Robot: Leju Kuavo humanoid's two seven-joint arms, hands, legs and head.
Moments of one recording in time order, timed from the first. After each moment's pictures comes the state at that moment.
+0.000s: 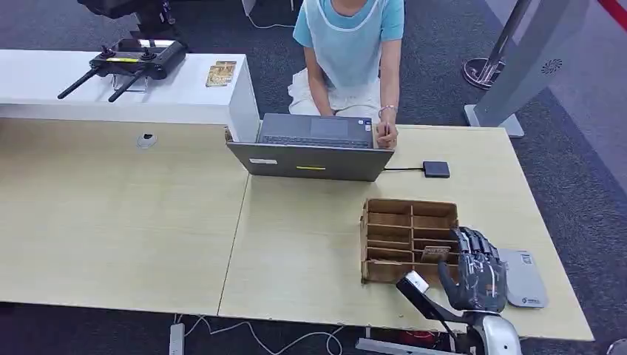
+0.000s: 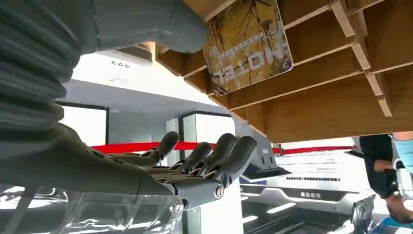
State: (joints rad) left arm -0.08 -0.24 1.23 -0.23 -1.25 0.05 0.07; right arm 0.07 -0.27 0.21 -1.39 1.31 -0.54 0.06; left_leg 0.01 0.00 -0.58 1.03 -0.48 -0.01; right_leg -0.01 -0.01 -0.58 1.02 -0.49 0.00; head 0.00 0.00
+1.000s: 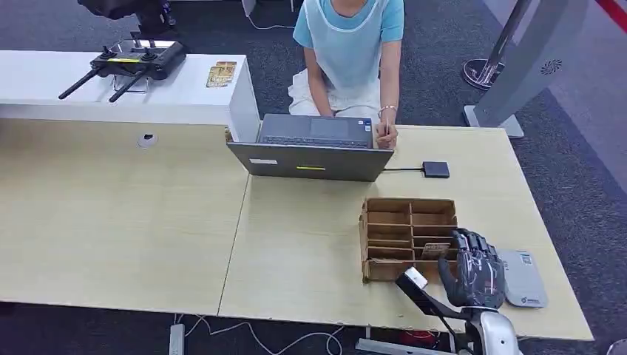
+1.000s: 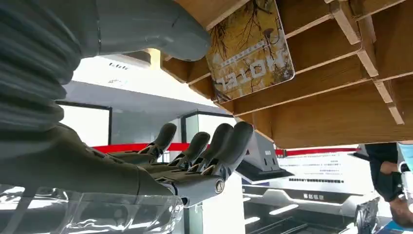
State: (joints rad) left arm -0.08 -0.24 1.23 -0.23 -1.24 0.05 0.07; right arm 0.04 -0.27 0.22 -1.35 1.31 -0.53 0.07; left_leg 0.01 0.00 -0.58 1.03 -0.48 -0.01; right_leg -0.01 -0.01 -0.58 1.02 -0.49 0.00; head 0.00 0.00
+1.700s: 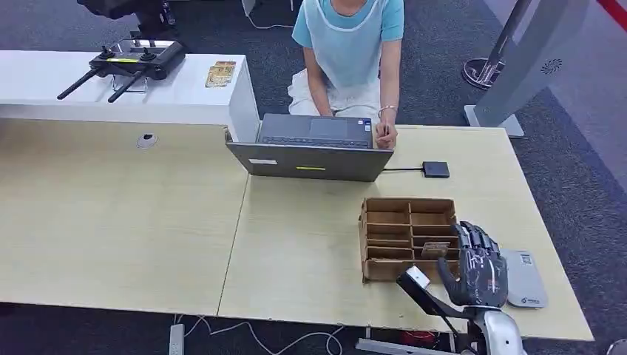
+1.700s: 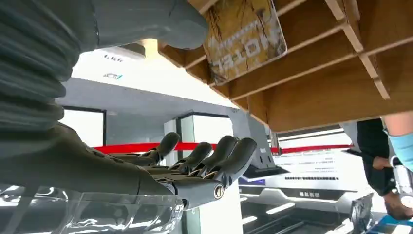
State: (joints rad) left arm -0.08 -0.24 1.23 -0.23 -1.24 0.05 0.07; right arm 0.06 -0.29 0.22 -1.43 1.28 -0.51 0.05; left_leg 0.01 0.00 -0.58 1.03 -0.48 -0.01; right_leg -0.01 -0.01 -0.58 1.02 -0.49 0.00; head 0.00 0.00
